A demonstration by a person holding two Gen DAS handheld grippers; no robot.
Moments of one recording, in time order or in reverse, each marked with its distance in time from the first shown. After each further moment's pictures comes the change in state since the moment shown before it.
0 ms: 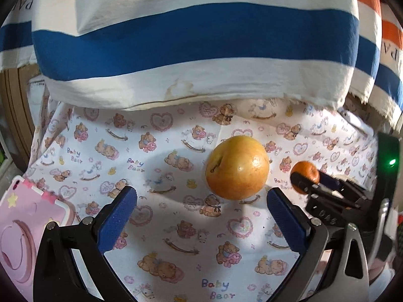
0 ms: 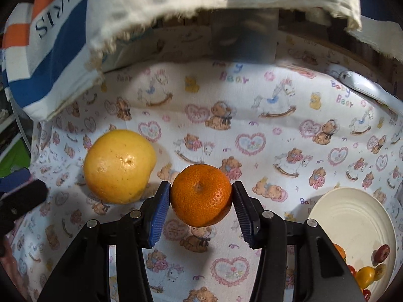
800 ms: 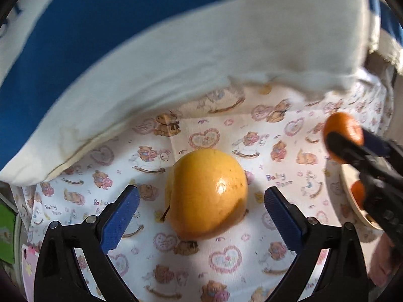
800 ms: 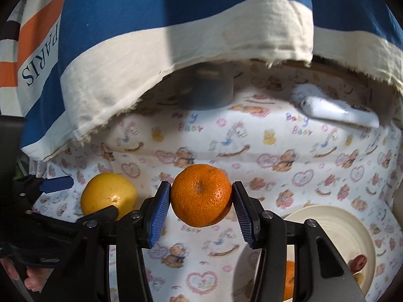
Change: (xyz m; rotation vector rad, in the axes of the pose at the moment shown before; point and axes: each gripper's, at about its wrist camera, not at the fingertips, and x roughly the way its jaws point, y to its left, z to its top) left arm 0.074 -0.069 0.043 0.290 0.192 0.007; right arm -0.041 -0.035 0.029 0.059 -0.091 -0.080
